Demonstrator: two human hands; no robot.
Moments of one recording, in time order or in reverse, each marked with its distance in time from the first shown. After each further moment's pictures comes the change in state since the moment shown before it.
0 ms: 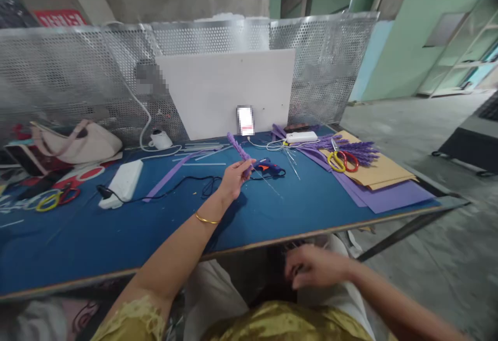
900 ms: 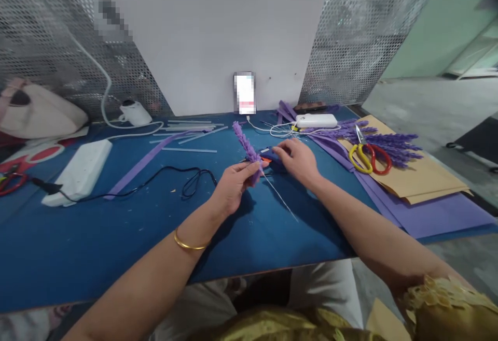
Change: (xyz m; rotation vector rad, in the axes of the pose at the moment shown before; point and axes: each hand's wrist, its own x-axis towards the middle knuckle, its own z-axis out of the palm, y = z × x) left_hand -0.001 -0.015 0.012 0.074 -0.037 -0.129; right_hand 0.164 0.029 -0.154 -0.349 0.945 0.101
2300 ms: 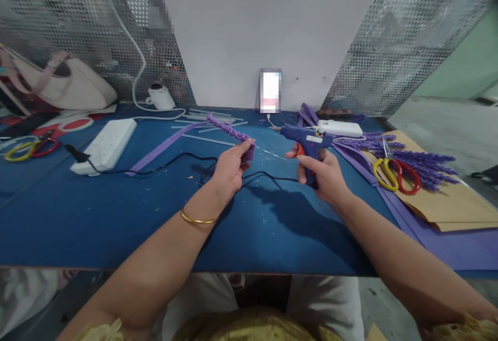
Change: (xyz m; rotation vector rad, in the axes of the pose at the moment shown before) left_hand 0.025 0.015 -0.034 -0.250 0.487 -0.012; right_hand -0.028 -0.031 -0.012 0.965 -0.235 0.141
